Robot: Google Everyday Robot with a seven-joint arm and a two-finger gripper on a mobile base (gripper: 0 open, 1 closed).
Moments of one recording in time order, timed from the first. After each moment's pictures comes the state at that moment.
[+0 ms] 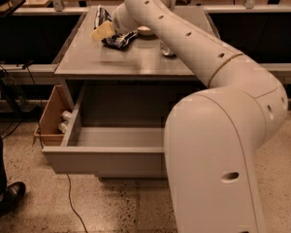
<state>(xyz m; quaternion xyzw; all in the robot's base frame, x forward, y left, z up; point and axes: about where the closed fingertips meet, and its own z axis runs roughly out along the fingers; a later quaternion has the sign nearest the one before) 0.877 0.102 0.907 -0.33 0.81 0.12 0.47</state>
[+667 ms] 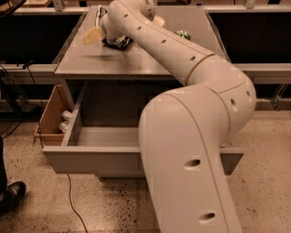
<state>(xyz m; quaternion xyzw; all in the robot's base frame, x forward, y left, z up) 0.908 0.141 0.880 -0.30 0.81 0.10 0.49</state>
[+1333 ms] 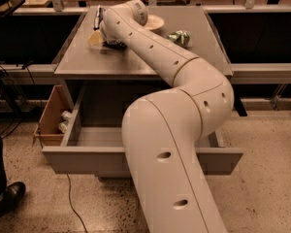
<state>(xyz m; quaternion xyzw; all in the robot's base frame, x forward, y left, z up) 0.943 0.143 0.858 -0.30 0.81 0.06 0.49</state>
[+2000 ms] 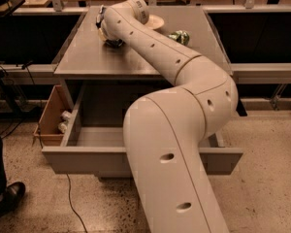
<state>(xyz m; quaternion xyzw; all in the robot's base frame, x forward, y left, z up) 0.943 0.133 0.863 -0.31 0.81 0.04 0.50</state>
